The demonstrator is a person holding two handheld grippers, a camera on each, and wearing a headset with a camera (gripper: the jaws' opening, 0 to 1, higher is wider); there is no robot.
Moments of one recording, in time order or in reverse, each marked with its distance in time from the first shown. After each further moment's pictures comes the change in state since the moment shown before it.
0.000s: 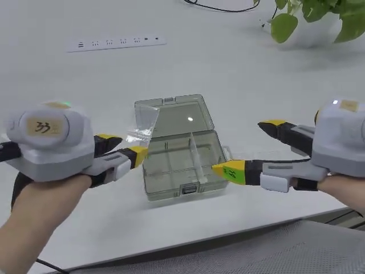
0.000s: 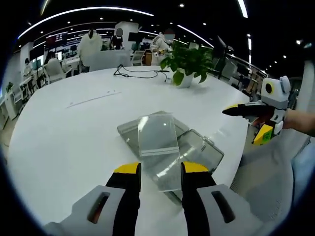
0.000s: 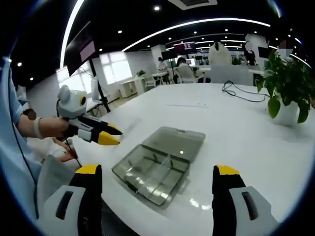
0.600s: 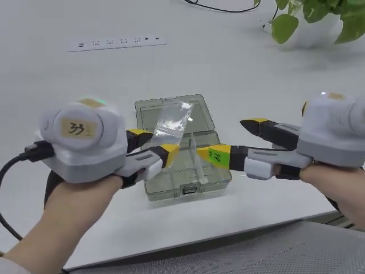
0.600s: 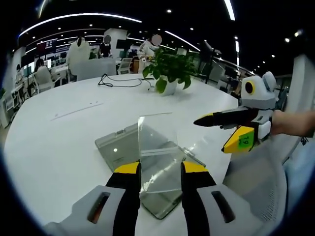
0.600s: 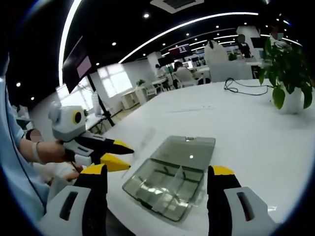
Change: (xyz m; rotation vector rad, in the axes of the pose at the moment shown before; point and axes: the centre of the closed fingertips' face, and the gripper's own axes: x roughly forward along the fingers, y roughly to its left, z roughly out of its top) left arm 0.011 -0.044 0.020 0.047 -0.059 -0.091; right arm 0.020 0.018 0.022 0.132 -0.076 0.049
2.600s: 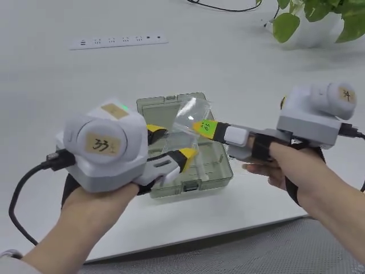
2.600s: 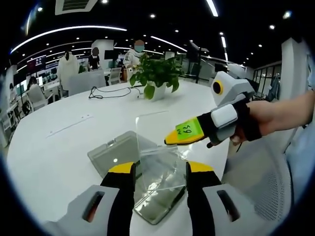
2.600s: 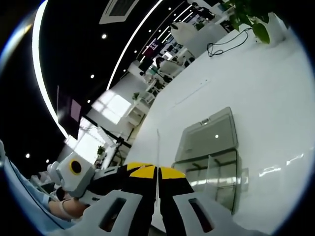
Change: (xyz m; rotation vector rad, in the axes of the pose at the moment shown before) left arm 0.001 -0.024 0.004 0.127 -0.049 -0.042; right arm 0.026 0.023 0.003 0.505 -0.027 0.101
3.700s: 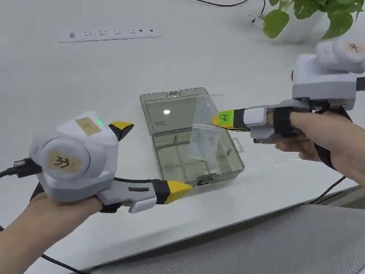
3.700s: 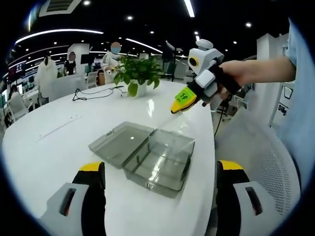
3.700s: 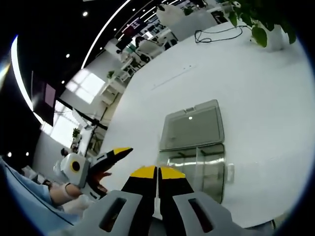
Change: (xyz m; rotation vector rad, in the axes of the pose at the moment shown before) left arm -0.039 0.038 -0.041 0.095 -0.023 -0.252; right arm 0.004 -0.003 -0.005 -0.028 0.263 -0.302
